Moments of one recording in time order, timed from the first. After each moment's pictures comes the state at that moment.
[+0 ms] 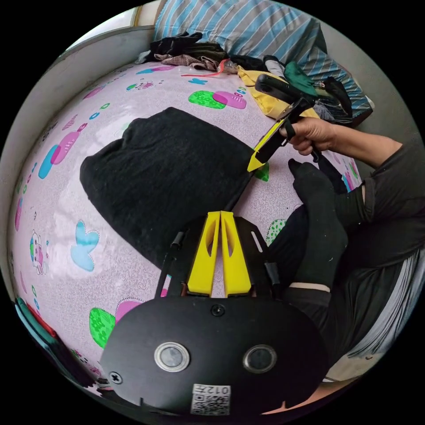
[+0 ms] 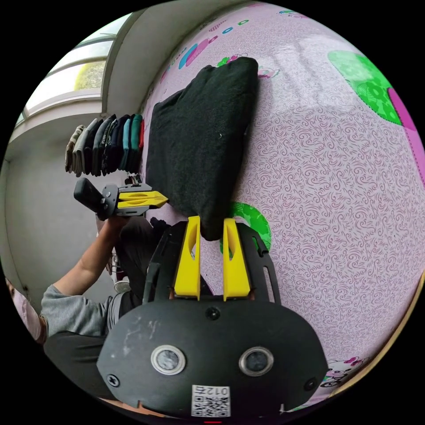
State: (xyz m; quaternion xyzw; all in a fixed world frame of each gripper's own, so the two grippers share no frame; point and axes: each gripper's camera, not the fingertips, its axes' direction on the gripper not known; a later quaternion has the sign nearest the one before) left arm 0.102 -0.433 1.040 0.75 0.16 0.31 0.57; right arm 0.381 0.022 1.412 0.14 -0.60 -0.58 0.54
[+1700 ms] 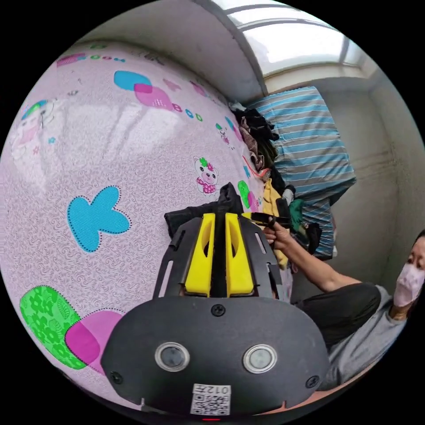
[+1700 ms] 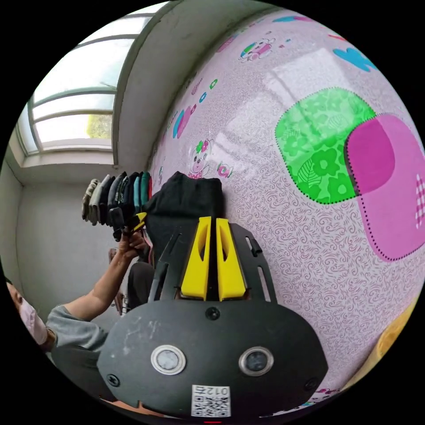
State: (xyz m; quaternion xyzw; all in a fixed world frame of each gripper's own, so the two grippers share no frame) left arm -0.296 -0.564 1.070 0.66 0.58 0.21 0.42; right arm 0.425 -0.126 1.349 0.16 -0.72 -0.46 0.49
